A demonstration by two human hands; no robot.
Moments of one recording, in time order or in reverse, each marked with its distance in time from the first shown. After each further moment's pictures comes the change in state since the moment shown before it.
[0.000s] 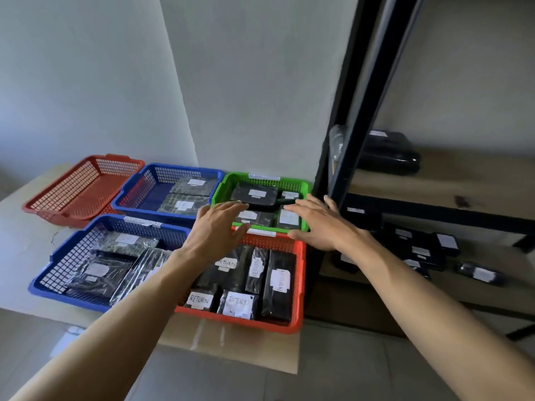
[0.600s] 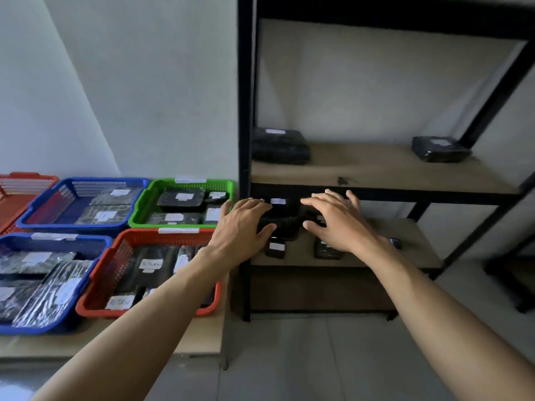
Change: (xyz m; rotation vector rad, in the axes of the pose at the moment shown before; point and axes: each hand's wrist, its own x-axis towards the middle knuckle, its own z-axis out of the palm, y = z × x) left_hand -0.002 0.235 0.047 -0.057 -0.023 0.213; right_hand -0.205 0.125 -0.048 -0.086 0.324 0.267
